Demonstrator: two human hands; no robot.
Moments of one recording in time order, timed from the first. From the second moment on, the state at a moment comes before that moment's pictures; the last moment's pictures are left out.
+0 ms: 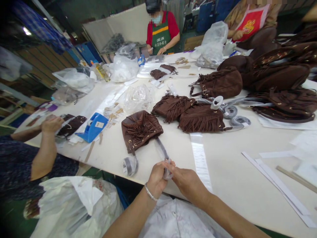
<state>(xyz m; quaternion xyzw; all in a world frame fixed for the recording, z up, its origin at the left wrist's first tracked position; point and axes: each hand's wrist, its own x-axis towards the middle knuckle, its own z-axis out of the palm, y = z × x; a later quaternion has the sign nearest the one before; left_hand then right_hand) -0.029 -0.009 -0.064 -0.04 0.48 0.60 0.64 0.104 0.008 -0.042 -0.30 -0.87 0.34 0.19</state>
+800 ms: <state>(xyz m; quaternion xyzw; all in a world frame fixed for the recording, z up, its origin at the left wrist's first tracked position) -0.044 -0.010 -0.075 -0.03 0.42 0.63 0.65 0.079 0.062 -0.056 -0.43 -0.72 0.54 0.00</state>
